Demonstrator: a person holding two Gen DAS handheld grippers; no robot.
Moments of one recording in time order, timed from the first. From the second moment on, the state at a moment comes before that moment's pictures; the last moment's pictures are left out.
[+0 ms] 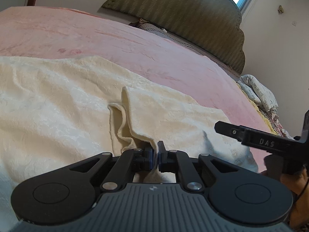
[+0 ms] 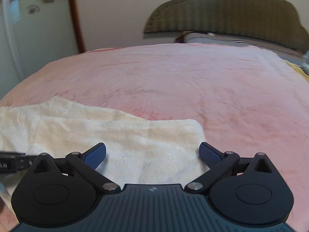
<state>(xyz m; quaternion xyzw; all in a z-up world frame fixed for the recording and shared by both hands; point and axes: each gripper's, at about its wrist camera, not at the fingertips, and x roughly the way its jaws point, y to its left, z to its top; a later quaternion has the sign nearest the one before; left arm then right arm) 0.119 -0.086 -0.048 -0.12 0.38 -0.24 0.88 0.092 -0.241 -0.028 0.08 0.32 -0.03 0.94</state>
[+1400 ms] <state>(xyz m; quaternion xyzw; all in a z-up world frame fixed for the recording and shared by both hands) 0.129 -0.118 -0.002 0.02 0.30 -0.20 0.93 0.082 -0.227 -0.039 0.05 0.37 0.01 0.93</state>
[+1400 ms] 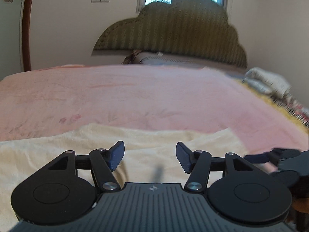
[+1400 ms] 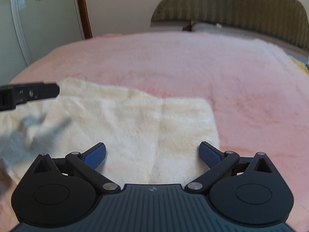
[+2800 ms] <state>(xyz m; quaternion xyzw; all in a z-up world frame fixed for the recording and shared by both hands) 0.073 -0.092 -0.033 0.10 0.32 -0.18 0.92 0.043 -0.157 -0.046 0.01 0.35 -0.01 0.94</state>
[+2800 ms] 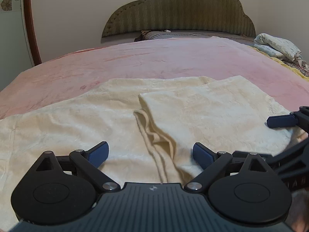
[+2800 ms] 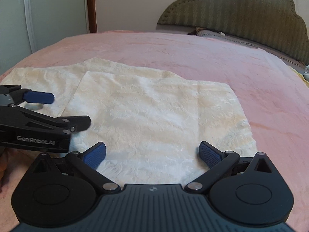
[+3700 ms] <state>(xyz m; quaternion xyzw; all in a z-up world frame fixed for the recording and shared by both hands) 0.049 -0.048 -0.035 0.08 0.32 -0.13 0.93 0.013 -0.160 -0.047 0.05 0.33 -0.03 0.94</state>
